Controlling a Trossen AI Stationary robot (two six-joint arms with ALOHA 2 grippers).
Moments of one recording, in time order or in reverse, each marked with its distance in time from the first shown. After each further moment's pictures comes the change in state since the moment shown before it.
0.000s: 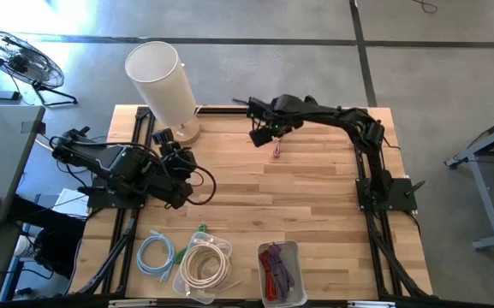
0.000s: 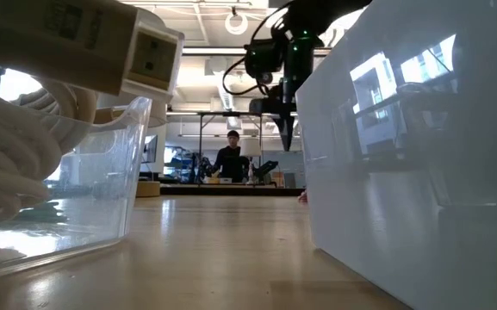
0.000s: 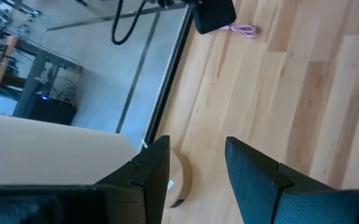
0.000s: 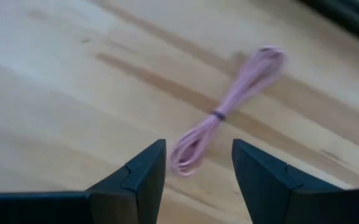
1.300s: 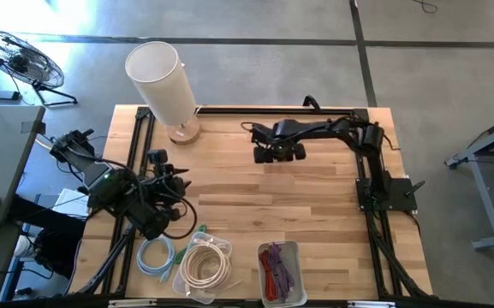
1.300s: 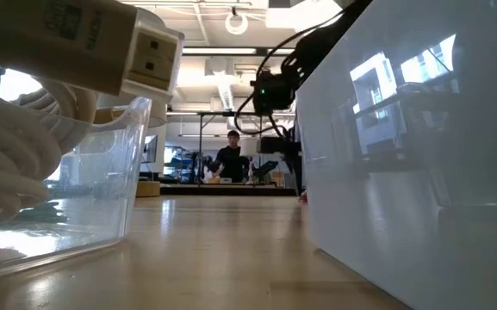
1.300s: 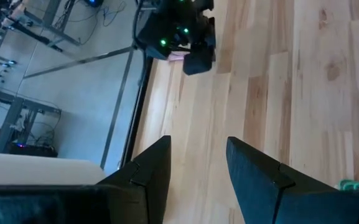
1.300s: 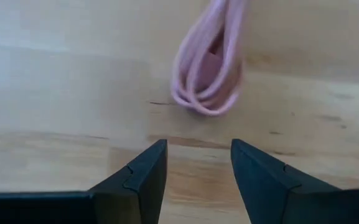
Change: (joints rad) left arm -0.251 0.000 0.000 0.000 -0.019 -0.070; right arm 0.088 -0.004 -0.357 0.259 -0.166 0.479
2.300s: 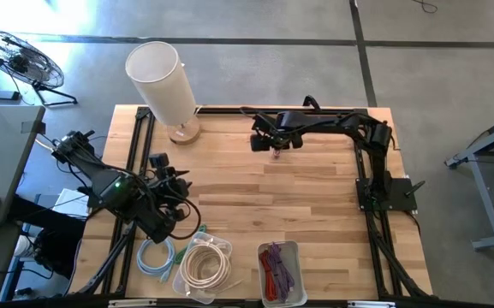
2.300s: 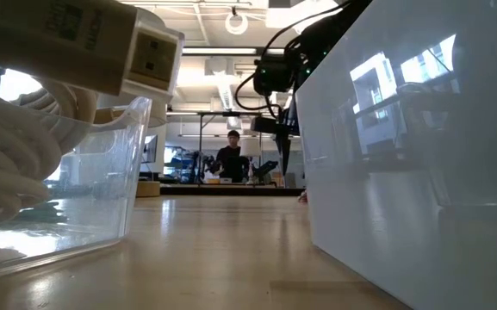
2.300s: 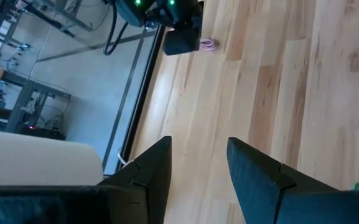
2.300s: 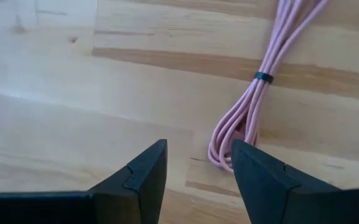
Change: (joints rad) left arm 0.003 0.000 -0.117 0.012 -0.022 -0.119; right arm -0.054 -0.071 0.025 0.100 0.094 -0.113
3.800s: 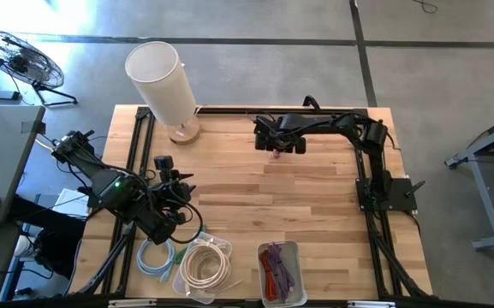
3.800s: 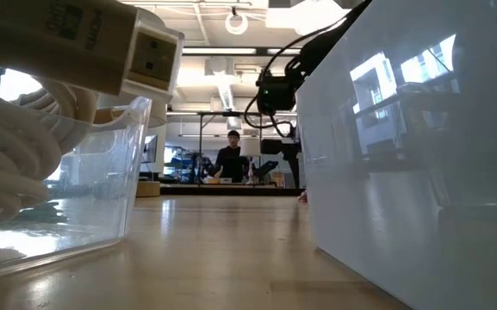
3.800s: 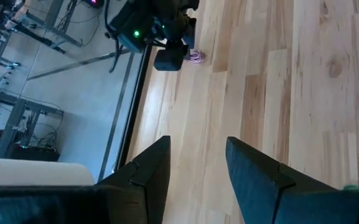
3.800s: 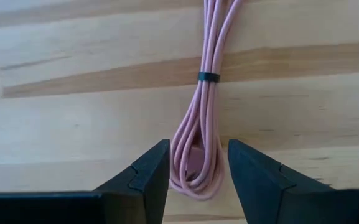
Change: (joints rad) left arm 0.000 -0.003 -0.001 0.099 0.007 0.129; right arm -0.018 0.040 -0.051 -0.006 0.056 0.219
